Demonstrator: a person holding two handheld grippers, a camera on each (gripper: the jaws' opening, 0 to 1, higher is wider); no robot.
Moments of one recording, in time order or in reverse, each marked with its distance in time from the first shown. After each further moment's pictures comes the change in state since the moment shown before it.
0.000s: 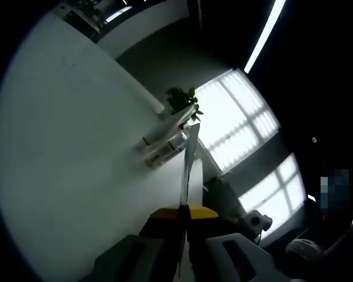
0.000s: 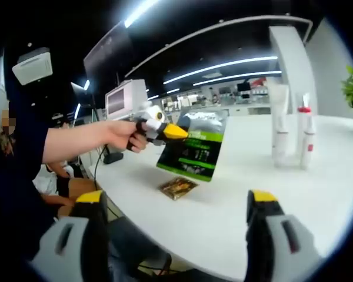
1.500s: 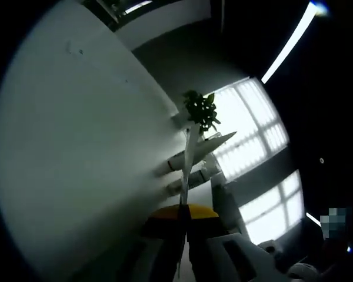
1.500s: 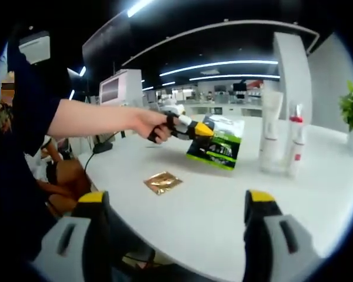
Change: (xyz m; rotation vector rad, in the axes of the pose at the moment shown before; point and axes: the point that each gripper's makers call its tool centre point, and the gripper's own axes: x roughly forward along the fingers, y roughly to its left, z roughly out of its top) left arm 0.057 0.056 0.058 -0.122 0.011 0.038; right arm -0.012 -0.010 -0.003 -0.076 0.034 -0.069
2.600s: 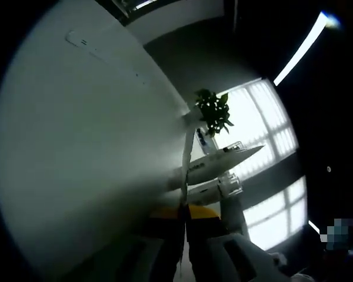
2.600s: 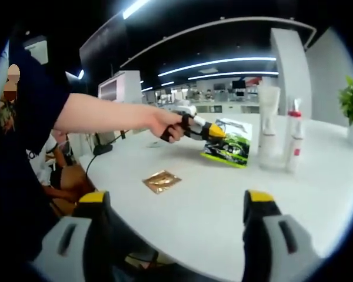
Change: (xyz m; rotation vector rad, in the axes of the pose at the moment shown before) left arm 0.033 0.021 0.026 -0.062 0.021 0.054; right arm 0.002 -0.016 0.000 0.044 0.007 -0.006
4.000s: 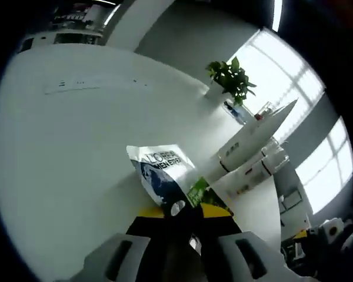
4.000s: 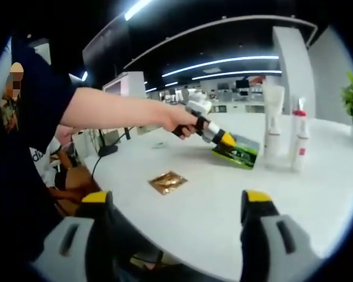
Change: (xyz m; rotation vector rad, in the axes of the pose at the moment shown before) left arm 0.006 0.039 0.005 0.380 0.111 0.359; right arm 0.002 0.010 0.004 0.002 -0.014 0.036
